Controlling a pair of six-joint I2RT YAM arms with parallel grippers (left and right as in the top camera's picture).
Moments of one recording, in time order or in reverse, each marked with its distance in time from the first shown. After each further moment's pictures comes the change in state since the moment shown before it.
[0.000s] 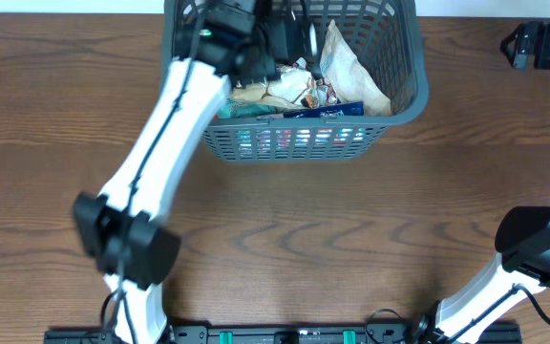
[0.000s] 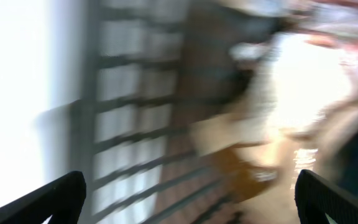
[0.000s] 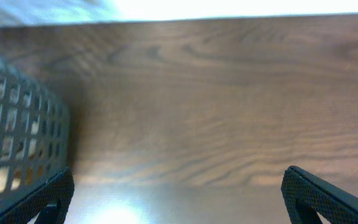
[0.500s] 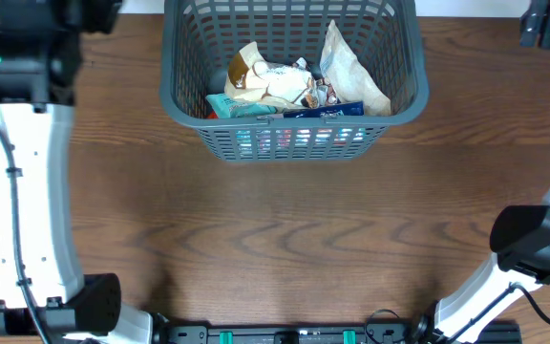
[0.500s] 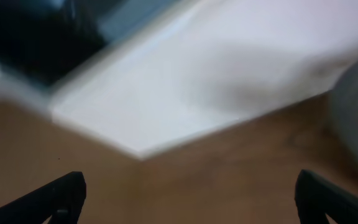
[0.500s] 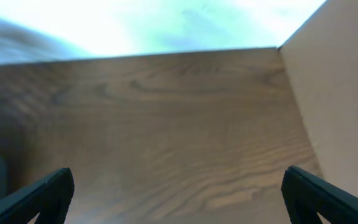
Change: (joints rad) left arm 0.452 -0.276 0.033 -0.052 -0.121 -0.565; right arm 0.061 0.000 -0.001 0.133 0.244 0.067
